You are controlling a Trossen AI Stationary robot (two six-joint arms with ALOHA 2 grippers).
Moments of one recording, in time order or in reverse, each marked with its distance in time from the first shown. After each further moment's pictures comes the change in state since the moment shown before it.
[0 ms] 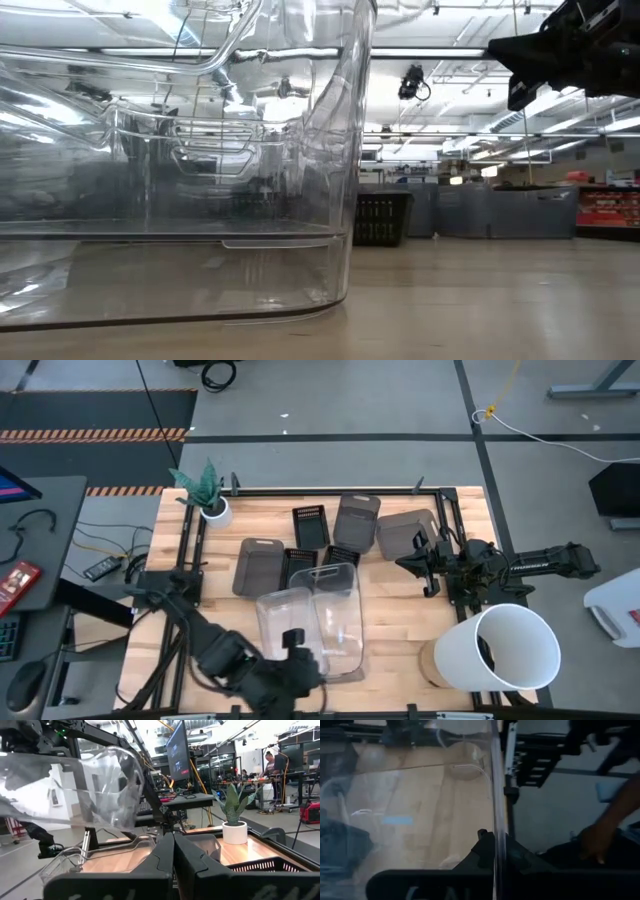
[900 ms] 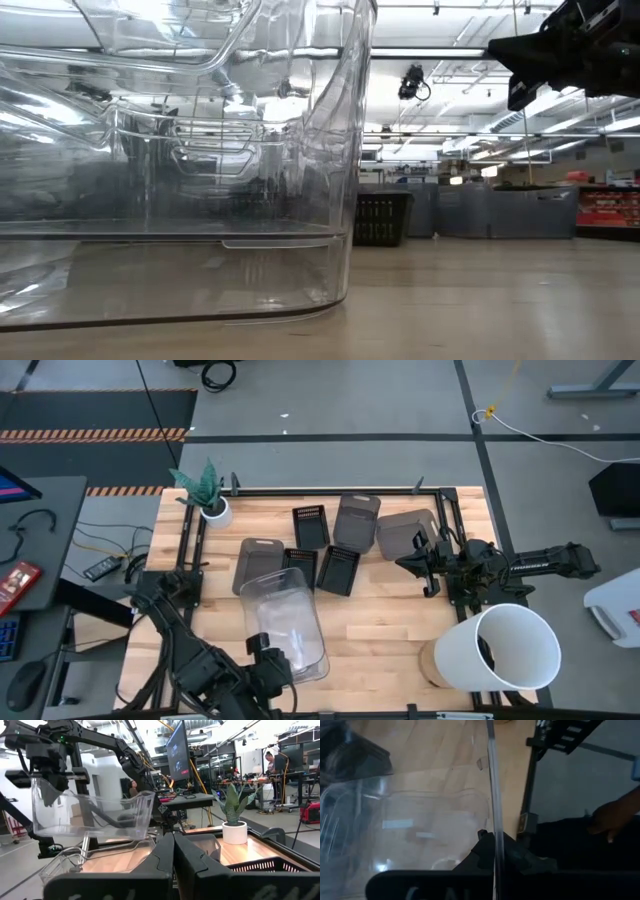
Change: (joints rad) left arm -0.098 -0.036 -0.080 -0.281 -0.016 -0.390; right arm 0.000 0.000 0.000 0.000 0.000 0.000
